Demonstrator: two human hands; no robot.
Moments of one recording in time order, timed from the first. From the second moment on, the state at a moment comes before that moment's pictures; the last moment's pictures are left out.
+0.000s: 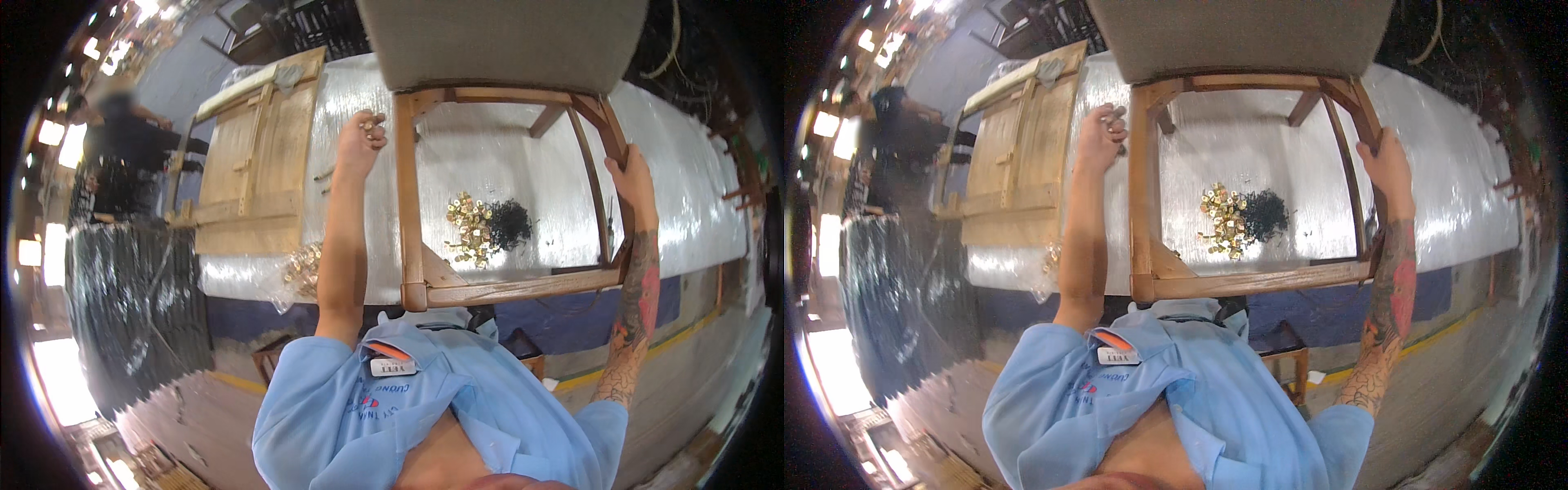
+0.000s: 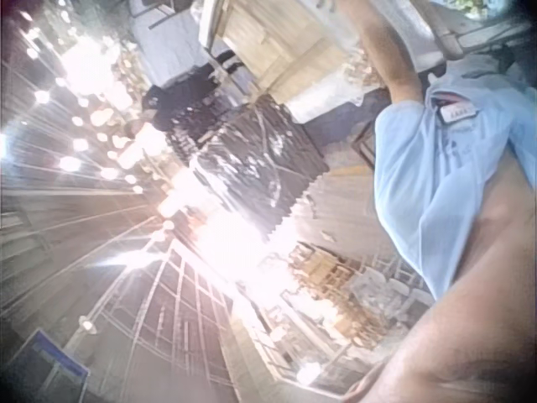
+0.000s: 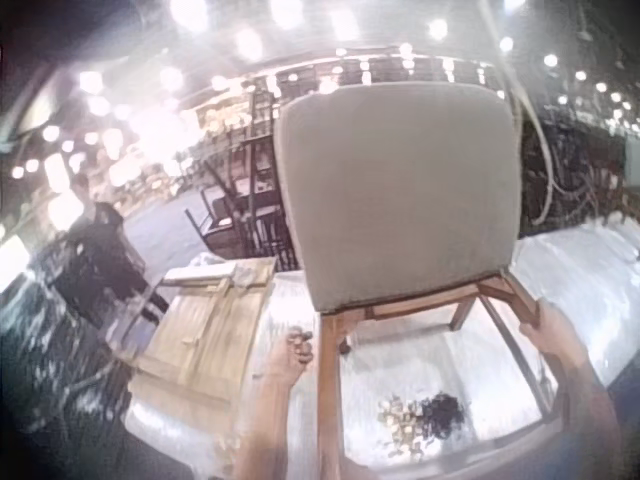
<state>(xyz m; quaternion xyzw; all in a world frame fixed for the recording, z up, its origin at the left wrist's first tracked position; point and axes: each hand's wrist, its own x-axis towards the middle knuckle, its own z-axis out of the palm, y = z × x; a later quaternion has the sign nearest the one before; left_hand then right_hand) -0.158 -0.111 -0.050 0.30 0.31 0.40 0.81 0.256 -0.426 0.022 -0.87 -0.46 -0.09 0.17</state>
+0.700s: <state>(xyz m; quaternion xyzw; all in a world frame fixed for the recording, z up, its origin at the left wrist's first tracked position) -0.129 -0.232 -0.035 0.11 0.12 0.35 0.92 -0.013 -0.103 0.071 -0.38 -0.75 -0.53 0.06</state>
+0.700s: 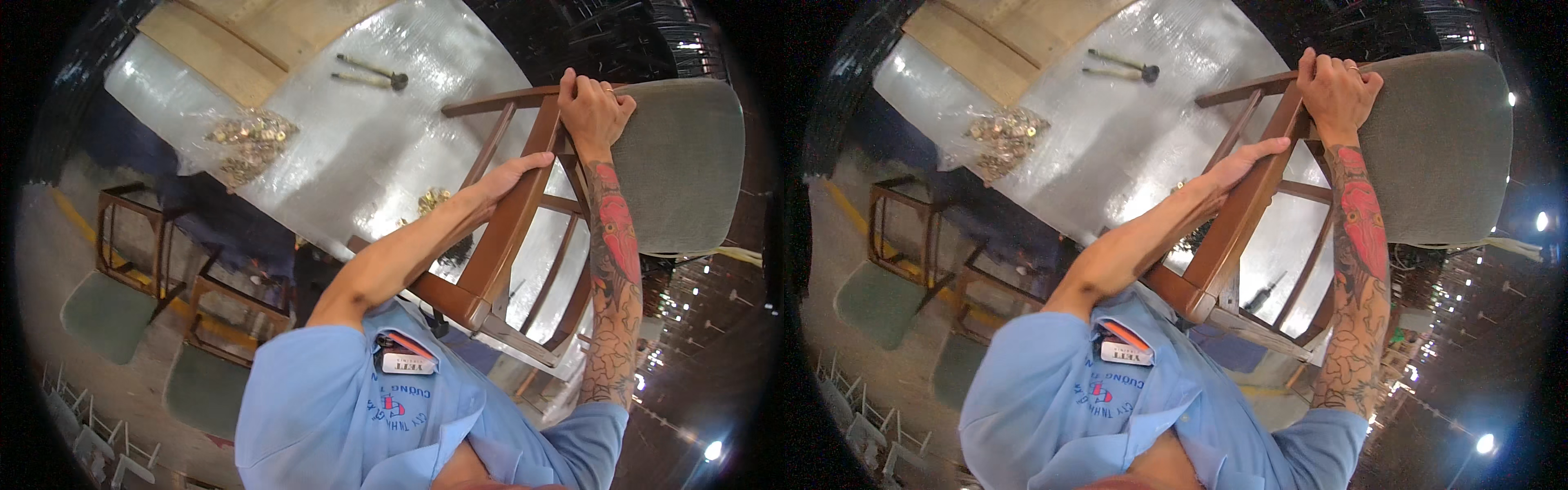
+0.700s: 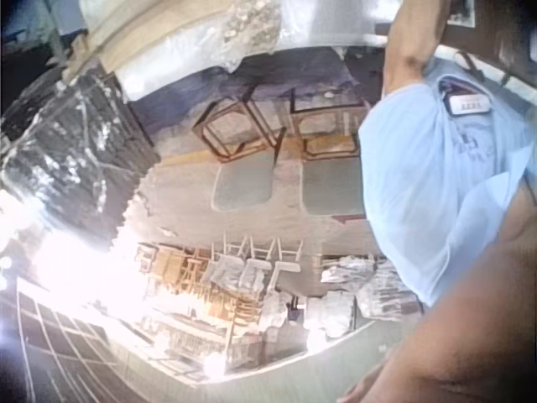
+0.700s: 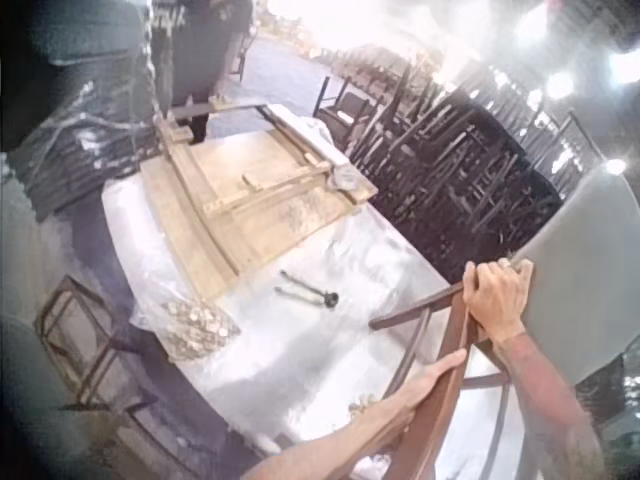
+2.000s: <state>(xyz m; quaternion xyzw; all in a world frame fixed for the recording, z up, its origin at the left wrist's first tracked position) -0.292 -0.438 -0.267 -0.10 0.58 0.56 0.59 0.234 -0.475 0.098 -0.68 -0.67 0.23 0.18</state>
